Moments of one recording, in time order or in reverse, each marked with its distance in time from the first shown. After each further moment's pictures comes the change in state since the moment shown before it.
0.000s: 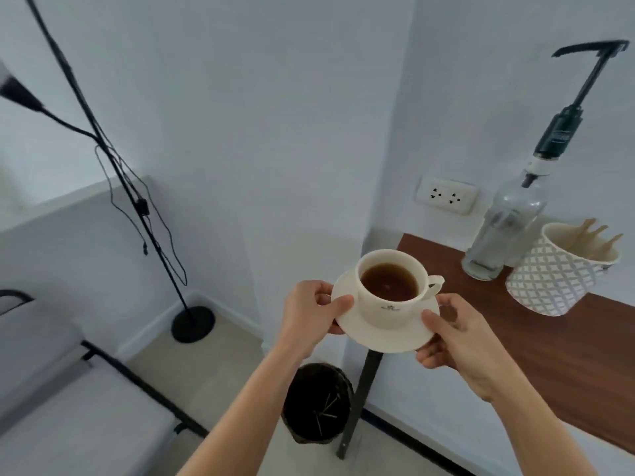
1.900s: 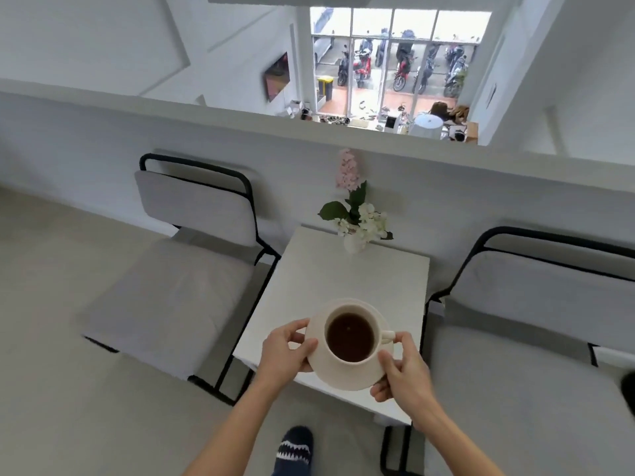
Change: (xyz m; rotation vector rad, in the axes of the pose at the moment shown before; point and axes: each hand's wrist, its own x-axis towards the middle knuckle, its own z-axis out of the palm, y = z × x) left_hand -0.590 -0.430 -0.847 -0.268 1.276 -0.560; right_hand -0.433 0.151 1.023 -0.555 -1.325 -0.069
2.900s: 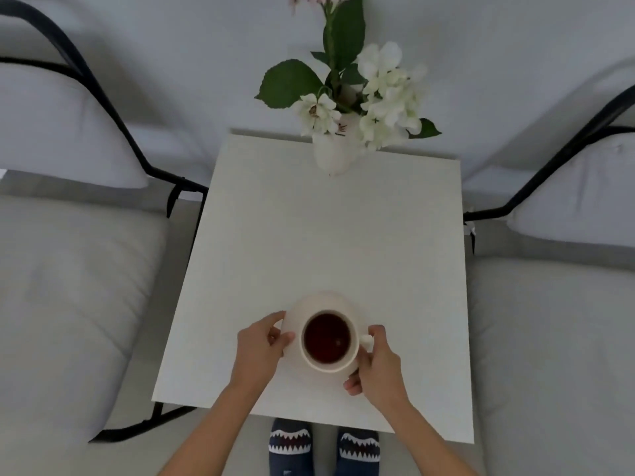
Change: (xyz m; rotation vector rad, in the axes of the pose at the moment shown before) left_hand 0.277 -0.231 0.050 0.367 -0.165 -0.061; right_hand 0.263 0.217 0.127 0.011 0.120 0.392
